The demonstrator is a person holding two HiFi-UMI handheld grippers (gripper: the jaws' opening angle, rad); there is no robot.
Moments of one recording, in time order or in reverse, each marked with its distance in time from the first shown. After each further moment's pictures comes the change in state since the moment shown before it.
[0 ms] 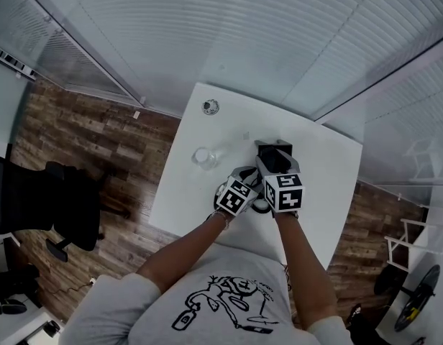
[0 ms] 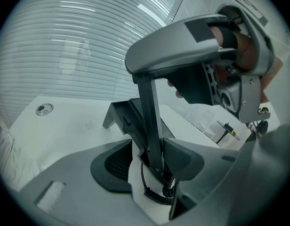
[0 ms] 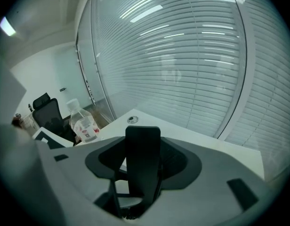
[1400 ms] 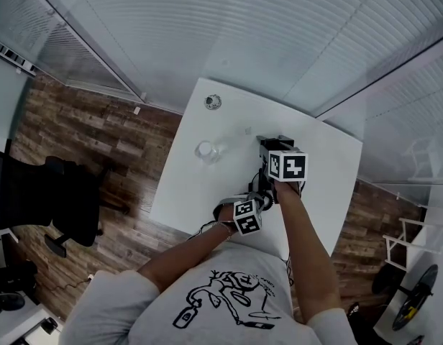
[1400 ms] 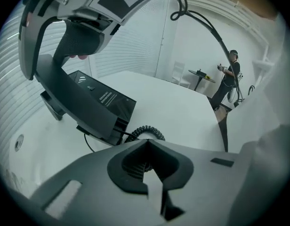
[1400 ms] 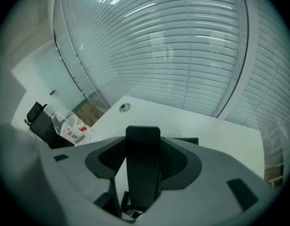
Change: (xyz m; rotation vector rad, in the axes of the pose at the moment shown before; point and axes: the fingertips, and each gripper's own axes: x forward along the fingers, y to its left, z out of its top) left arm 0.004 -0.084 -0.106 0.509 0.391 -0.156; right arm 0.028 -0.022 -0.019 0.161 0.229 -0.025
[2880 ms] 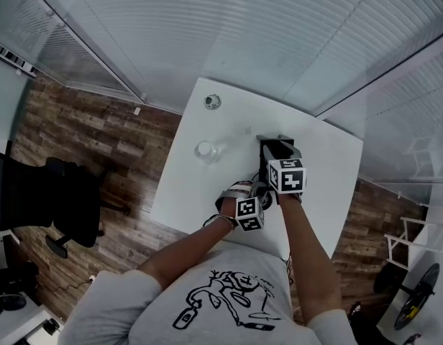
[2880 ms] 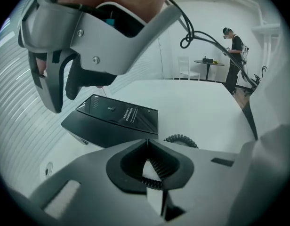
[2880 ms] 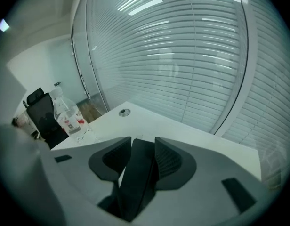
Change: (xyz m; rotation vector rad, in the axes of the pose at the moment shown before) left arm -0.009 0.048 0.026 0.182 -0.067 0.255; right arm 0.000 -0.006 0.001 -0.161 -0.160 -0.026
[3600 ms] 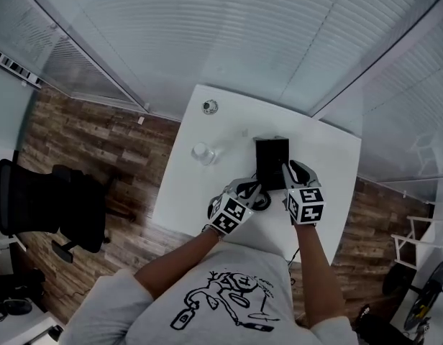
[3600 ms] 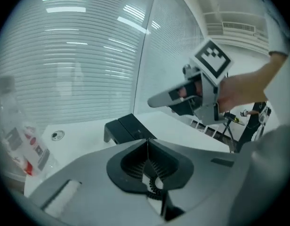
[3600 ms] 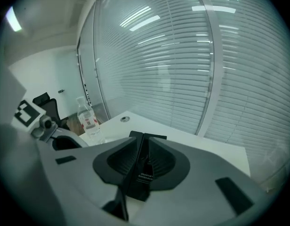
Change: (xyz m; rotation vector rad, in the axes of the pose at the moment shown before) left arm -0.088 0.046 0.031 -0.541 -0.317 0.075; right arm -0.094 -0.024 -0.027 -0.002 -0.170 -0.004
